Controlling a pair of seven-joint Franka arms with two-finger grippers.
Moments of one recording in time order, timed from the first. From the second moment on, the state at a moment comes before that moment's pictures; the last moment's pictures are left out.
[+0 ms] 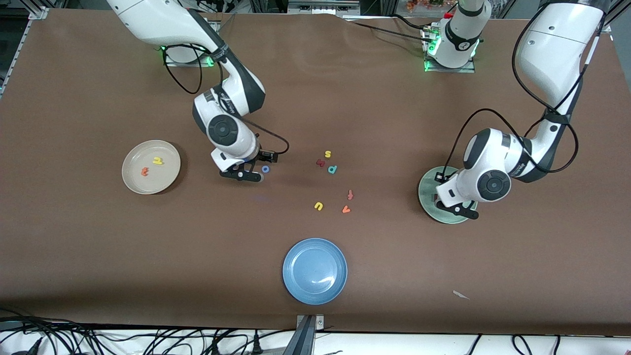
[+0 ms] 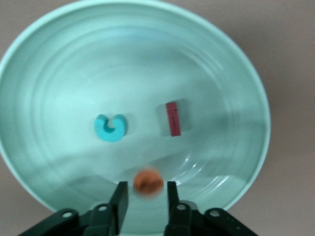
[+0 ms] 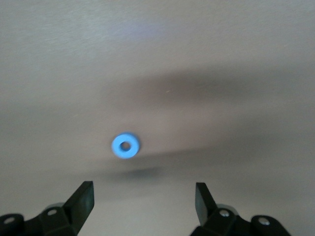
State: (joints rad) left arm 0.11 0.61 -0.30 -1.81 0.24 2.05 -0.02; right arm 0.35 0.53 0.23 -1.92 -0.08 2.30 0.78
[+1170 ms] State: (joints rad) left arm 0.15 0.60 -0.33 -1.73 0.24 2.06 0.01; right arm 0.37 0.60 0.23 -1.92 -0.13 2.48 0.84
